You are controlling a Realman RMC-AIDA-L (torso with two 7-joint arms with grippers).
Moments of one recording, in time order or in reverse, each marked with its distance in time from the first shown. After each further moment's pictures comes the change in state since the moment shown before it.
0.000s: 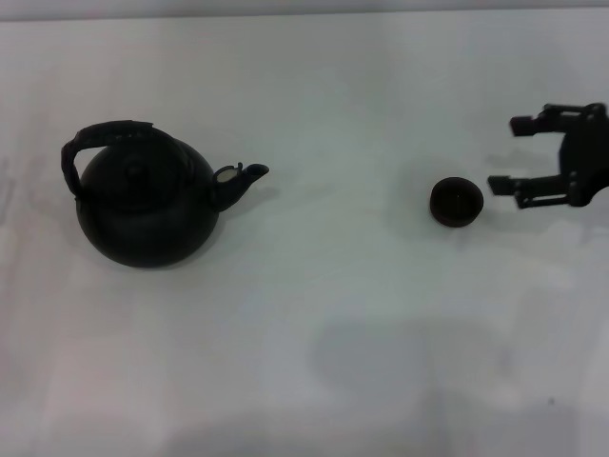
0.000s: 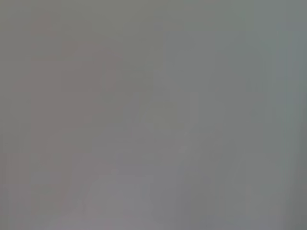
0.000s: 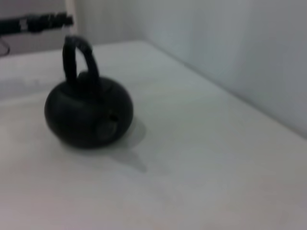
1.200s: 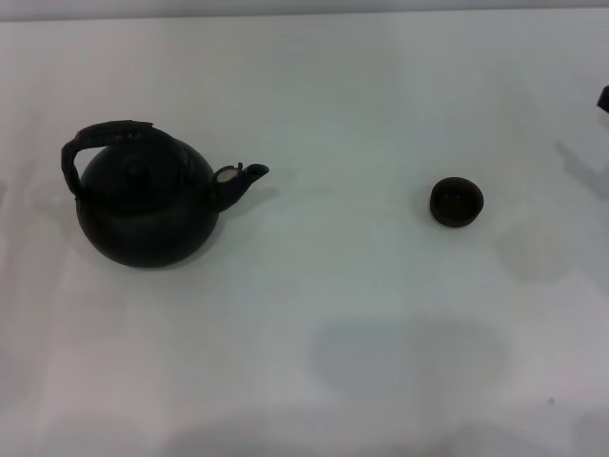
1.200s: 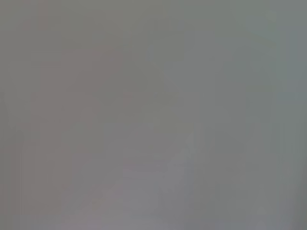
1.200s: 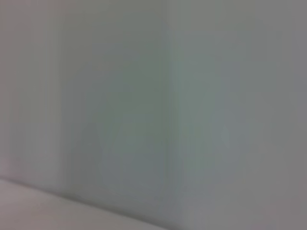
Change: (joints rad) left arm 0.017 0.000 0.000 0.012 -0.006 -0.002 -0.003; right arm -0.115 -0.044 -0.007 -0.543 0.830 -0.141 -0.593
